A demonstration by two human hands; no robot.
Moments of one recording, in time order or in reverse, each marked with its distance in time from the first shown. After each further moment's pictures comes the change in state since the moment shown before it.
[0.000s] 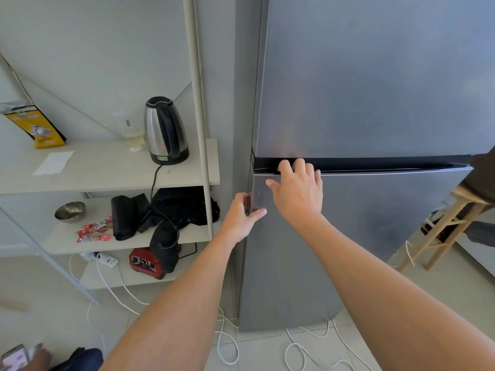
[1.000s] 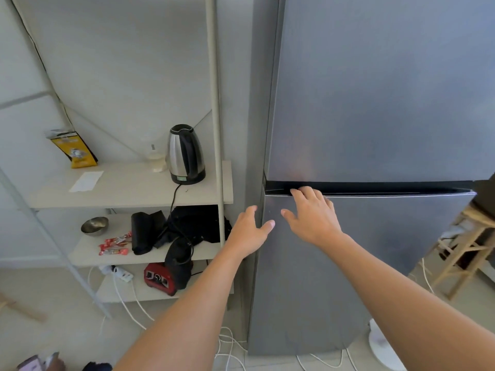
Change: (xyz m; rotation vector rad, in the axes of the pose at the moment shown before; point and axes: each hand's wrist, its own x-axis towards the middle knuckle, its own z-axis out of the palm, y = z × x) left_hand -0.038 0.040 -0.023 0.254 0.035 0.005; right_hand -0.009 0.020 -0.028 0.006 -0.195 -0.160
